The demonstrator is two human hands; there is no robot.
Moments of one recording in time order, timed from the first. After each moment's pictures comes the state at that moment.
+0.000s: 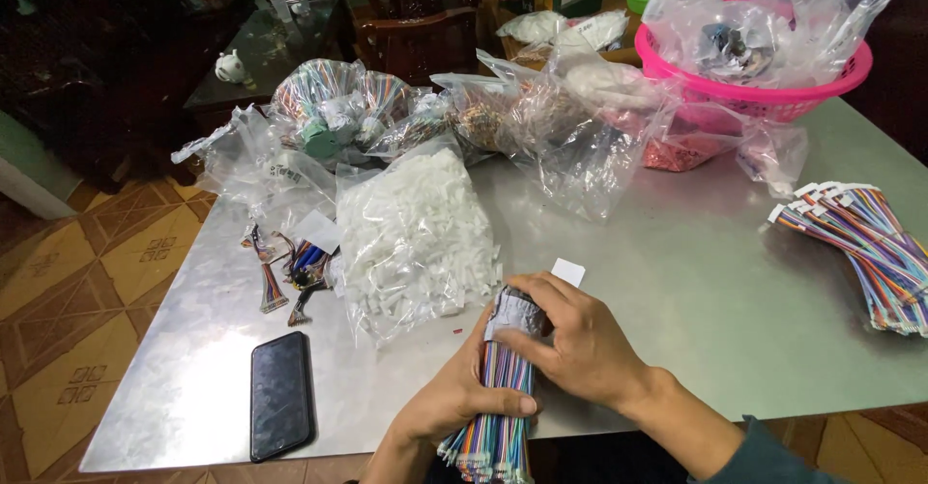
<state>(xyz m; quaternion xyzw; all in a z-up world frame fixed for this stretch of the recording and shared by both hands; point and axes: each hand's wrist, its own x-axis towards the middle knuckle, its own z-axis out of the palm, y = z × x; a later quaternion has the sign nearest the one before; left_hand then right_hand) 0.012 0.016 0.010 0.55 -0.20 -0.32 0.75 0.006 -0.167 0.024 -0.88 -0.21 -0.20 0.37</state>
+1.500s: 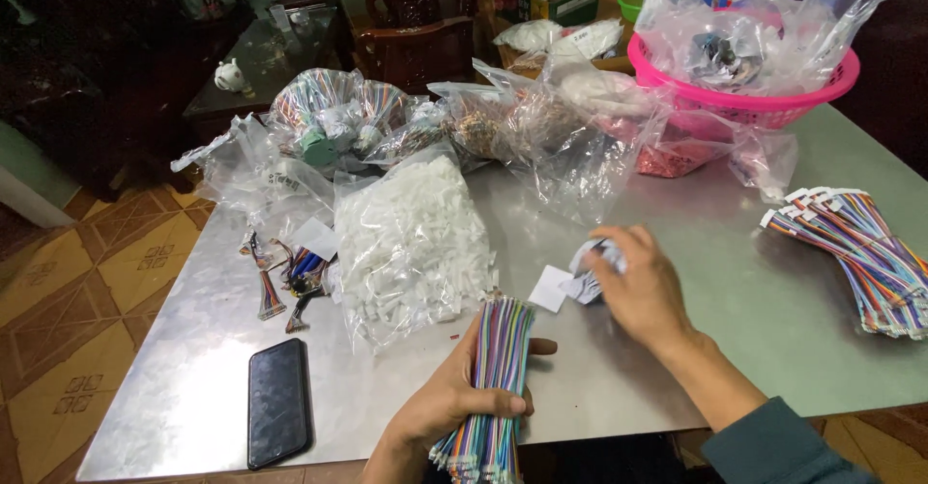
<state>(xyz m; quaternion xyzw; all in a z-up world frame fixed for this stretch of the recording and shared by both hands) 0.015 0.018 -0.002 0.50 -0.19 -0.34 0.77 0.053 -0.250 -0.006 -0.91 0.05 -0.19 0.36</state>
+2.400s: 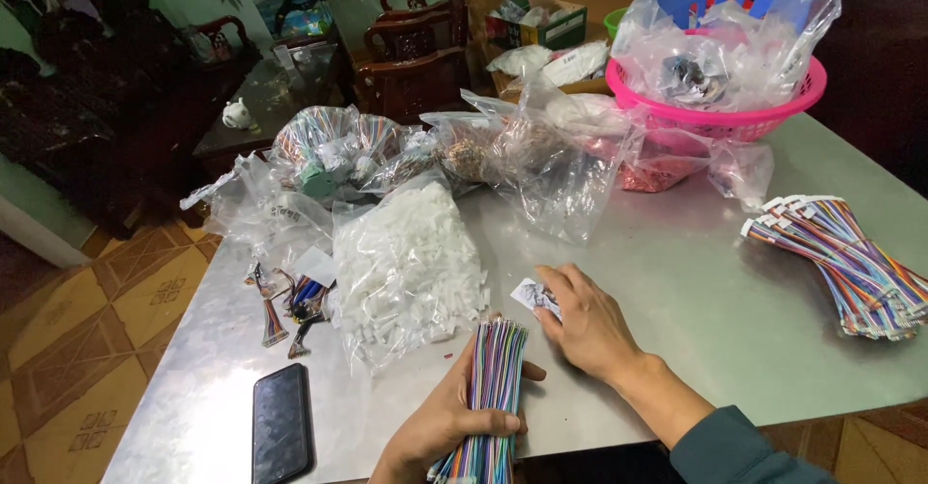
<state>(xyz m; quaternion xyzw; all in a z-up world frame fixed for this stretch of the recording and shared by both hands) 0.006 0.014 0.015 0.58 -0.17 -0.34 0.72 0.053 -0.218 -0.030 -0.95 -0.06 -0.14 0.26</state>
